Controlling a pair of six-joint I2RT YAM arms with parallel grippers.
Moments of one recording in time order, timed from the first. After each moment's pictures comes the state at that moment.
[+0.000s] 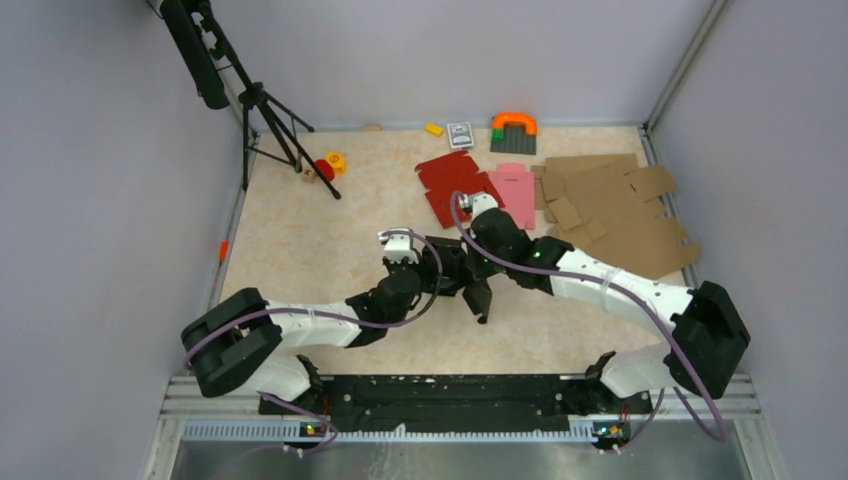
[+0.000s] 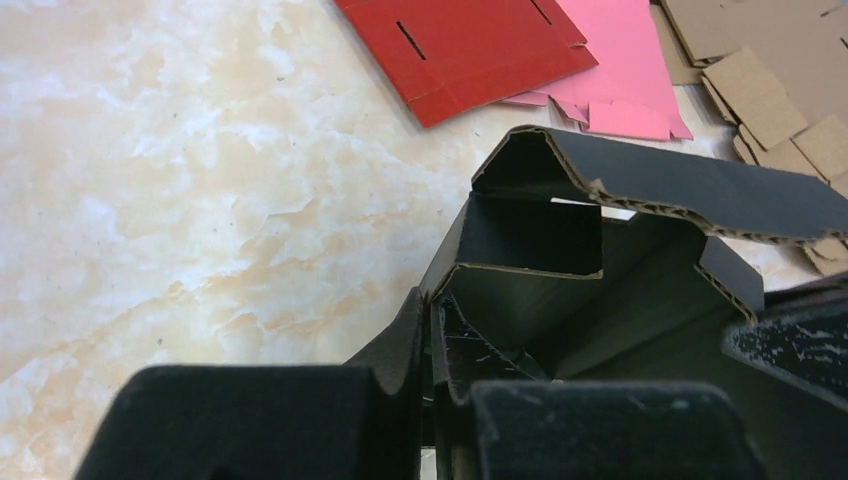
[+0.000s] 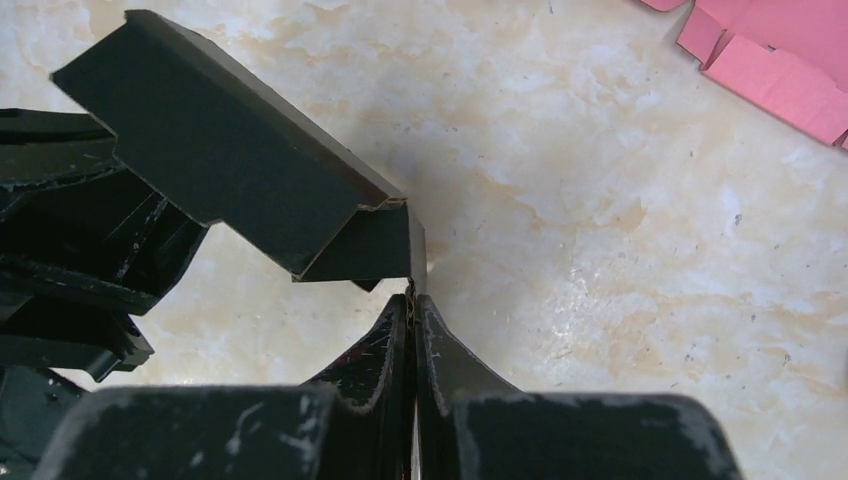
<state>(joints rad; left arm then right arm) -0.99 1.39 0.46 0.61 -0.66 -0.53 0.85 1.36 0.98 -0.39 0.17 0.35</state>
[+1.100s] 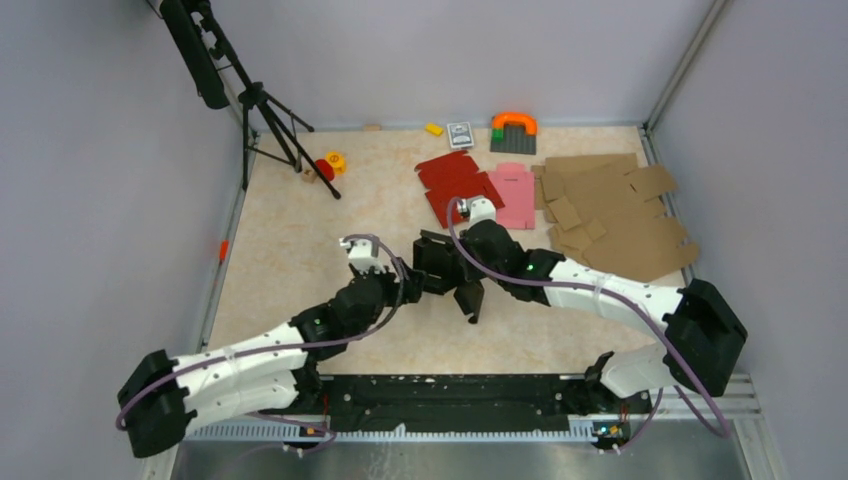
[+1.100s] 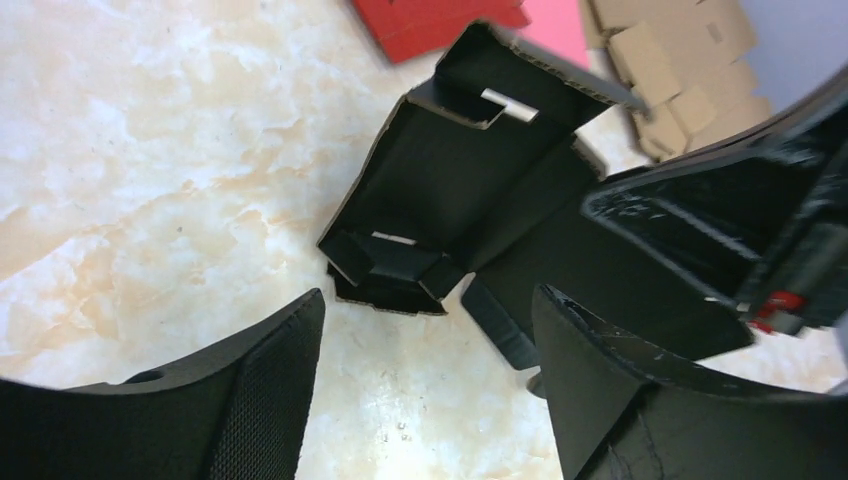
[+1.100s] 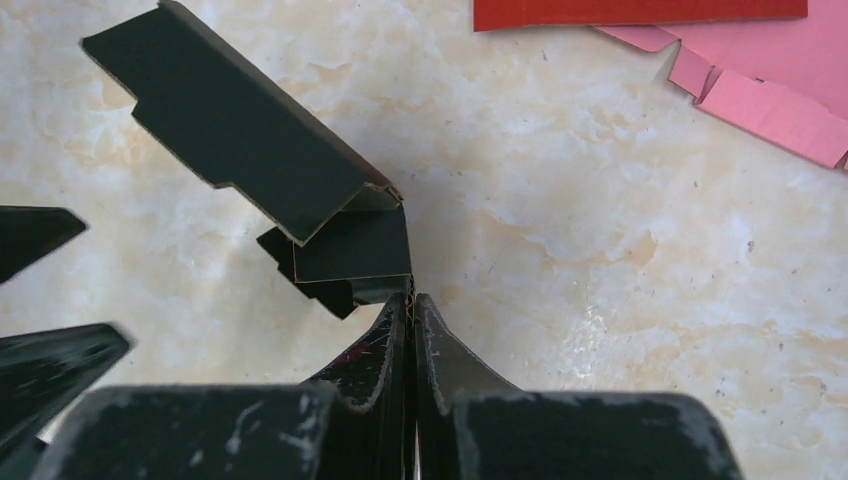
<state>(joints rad) -0.99 0.95 0.40 0.17 -0.53 -0.73 0.92 1.36 0.89 -0.21 0.32 0.42</state>
